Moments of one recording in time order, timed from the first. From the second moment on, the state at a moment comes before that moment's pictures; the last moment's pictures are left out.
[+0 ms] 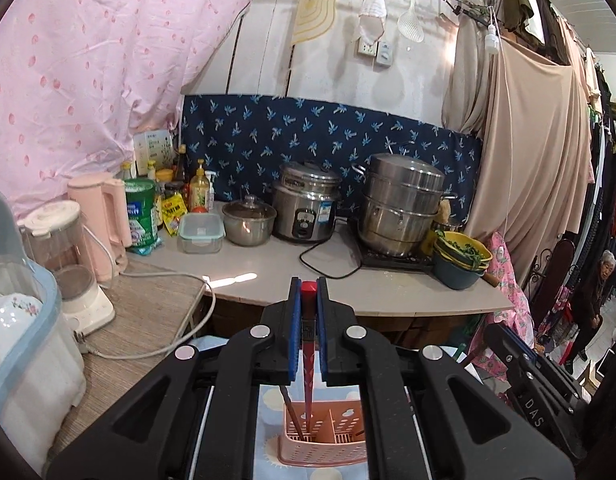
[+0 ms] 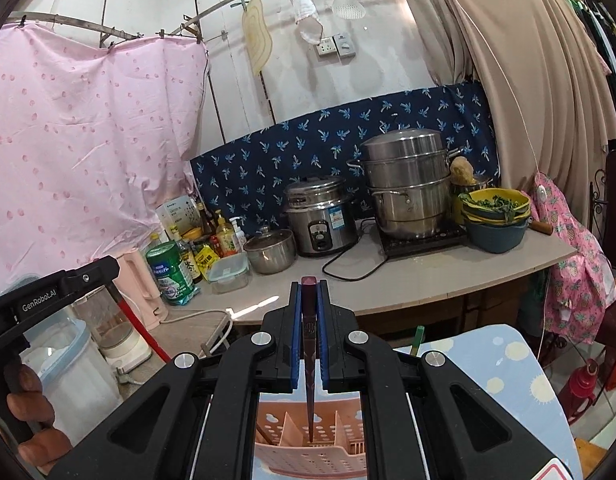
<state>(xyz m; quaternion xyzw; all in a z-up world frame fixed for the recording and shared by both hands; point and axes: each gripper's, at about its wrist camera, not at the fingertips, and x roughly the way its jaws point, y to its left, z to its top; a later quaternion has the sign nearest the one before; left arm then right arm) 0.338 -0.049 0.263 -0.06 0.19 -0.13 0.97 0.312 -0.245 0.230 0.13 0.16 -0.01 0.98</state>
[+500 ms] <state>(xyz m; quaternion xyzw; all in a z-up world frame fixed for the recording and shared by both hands) 0.369 -0.049 0.198 -0.07 0.25 -0.12 0.96 0.331 -0.245 0.179 0.13 0.22 -0.01 0.97</state>
